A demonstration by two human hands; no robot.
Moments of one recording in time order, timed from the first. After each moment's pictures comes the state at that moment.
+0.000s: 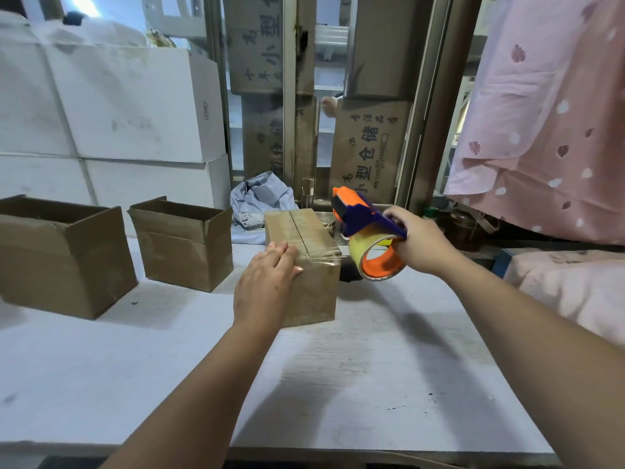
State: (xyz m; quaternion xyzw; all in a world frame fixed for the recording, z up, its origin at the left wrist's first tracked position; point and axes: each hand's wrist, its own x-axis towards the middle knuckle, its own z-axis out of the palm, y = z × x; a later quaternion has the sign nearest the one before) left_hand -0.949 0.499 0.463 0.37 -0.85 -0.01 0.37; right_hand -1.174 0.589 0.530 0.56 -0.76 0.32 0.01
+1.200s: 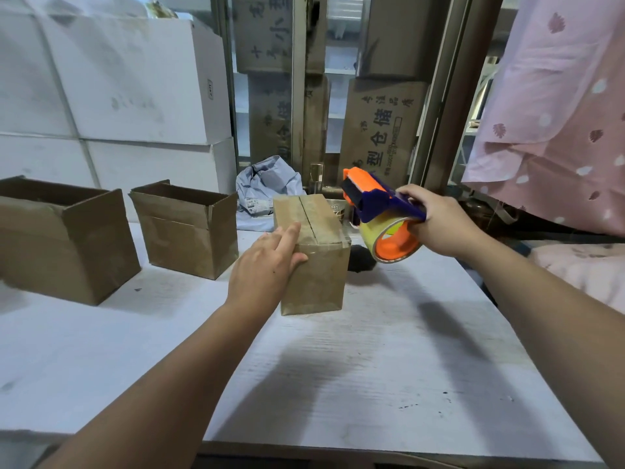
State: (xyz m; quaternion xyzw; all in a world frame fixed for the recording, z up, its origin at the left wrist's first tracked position) left_hand -0.940 0.473 0.461 0.28 -0.86 0.10 0.41; right_hand -1.179 0.586 0.542 0.60 -0.74 0.32 0.02
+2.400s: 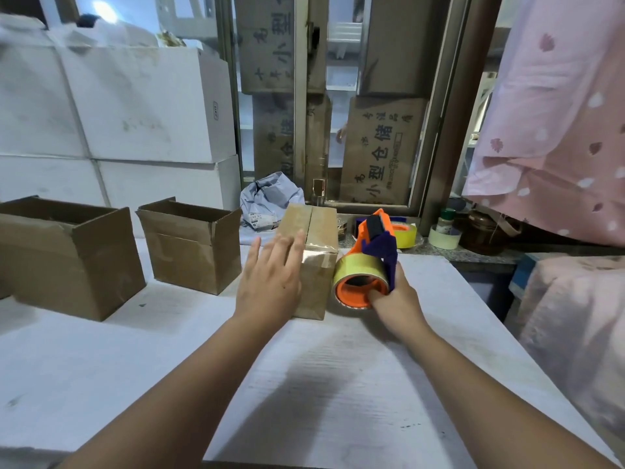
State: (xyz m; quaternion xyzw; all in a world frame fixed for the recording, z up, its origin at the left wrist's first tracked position) left_hand -0.955 0.464 0.452 0.34 -0.84 0.20 0.37; right_hand -1.131 0.568 0.438 0.42 -0.73 0.52 -0.14
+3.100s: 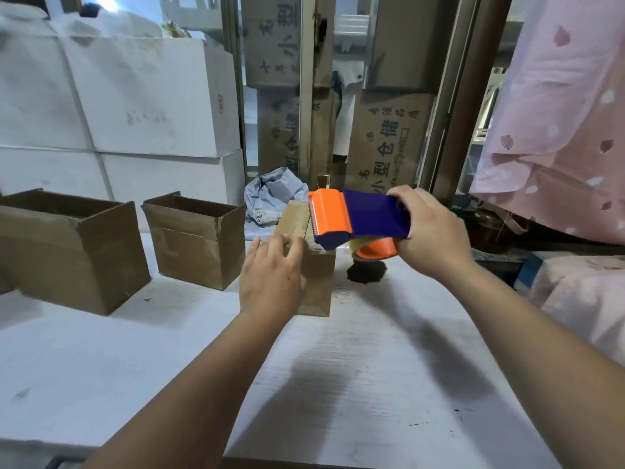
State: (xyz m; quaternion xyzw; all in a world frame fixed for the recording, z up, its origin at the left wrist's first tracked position) left_hand -0.954 0.467 0.456 0.41 -0.83 0.16 0.33; right_hand -1.142 0.579 0.536 0.58 -0.72 0.31 0.20
